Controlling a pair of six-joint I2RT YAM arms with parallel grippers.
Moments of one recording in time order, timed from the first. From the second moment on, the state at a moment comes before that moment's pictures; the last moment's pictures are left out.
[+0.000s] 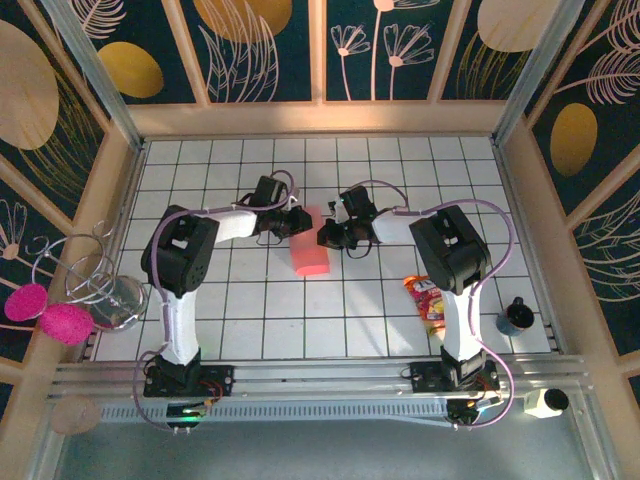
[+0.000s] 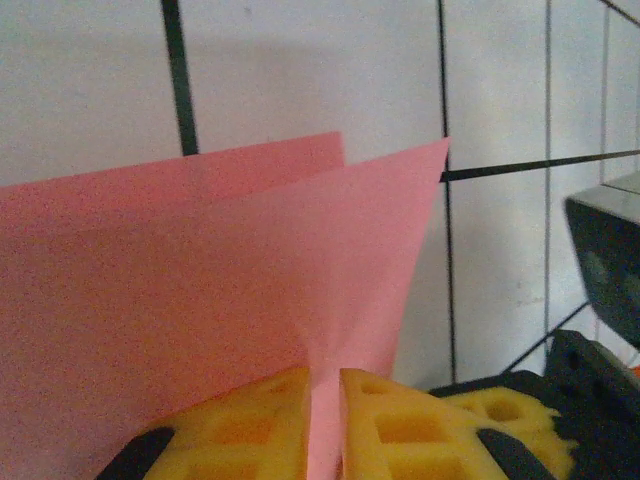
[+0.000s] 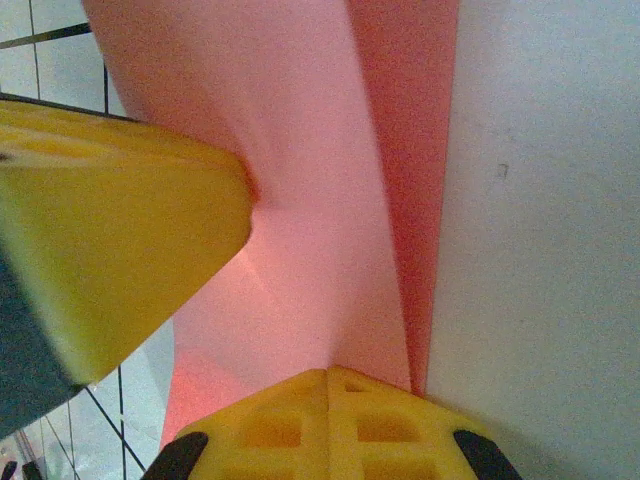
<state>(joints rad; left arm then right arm) -0.43 2.05 1.20 -0.06 0.50 -0.65 0.56 2.07 1.16 -0.08 -0.52 0.61</state>
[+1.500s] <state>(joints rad) -0.33 2.10 1.24 -0.04 0.52 -0.60 0.56 2.07 1.15 -0.08 -0.52 0.60</state>
